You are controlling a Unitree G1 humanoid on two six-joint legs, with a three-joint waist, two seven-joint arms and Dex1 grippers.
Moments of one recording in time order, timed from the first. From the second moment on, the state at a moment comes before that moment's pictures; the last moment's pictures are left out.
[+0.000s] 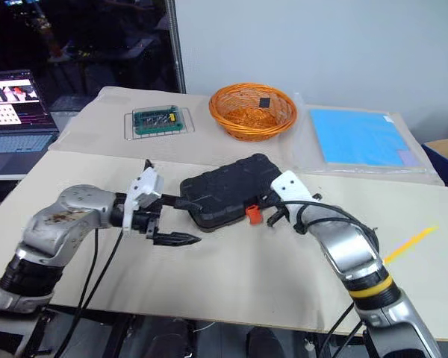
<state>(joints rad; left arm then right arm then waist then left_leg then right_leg) -0.58 0.68 -0.18 -0.16 -0.46 0.61 -1.18 -0.52 -0.64 0.25 -0.22 0.15 0.92 0.42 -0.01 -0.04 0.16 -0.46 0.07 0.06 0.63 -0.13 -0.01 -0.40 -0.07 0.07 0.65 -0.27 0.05</state>
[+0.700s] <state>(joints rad) -0.72 0.55 -0.32 0.07 -0.30 0.54 -1.20 -0.34 -0.45 0.03 -0.49 0.40 1.16 0.38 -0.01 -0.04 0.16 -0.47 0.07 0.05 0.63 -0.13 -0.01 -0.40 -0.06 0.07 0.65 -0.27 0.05</state>
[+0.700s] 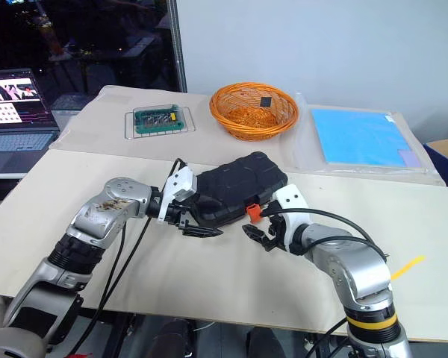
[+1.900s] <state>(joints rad) -0.73 0.56 -0.31 0.11 -0.22 0.50 -1.19 -0.42 -0.38 0.12 -0.29 0.29 0.95 0.38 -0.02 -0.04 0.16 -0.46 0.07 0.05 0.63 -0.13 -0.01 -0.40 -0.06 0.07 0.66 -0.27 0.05</state>
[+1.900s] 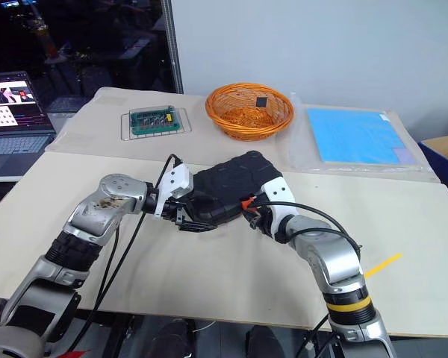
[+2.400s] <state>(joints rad) -0.72 0.56 -0.30 0.11 -0.21 0.50 -1.17 -0.33 -0.42 -0.05 -0.53 0.43 1.11 0.41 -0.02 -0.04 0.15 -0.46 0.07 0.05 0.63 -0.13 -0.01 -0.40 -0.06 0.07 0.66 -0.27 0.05</state>
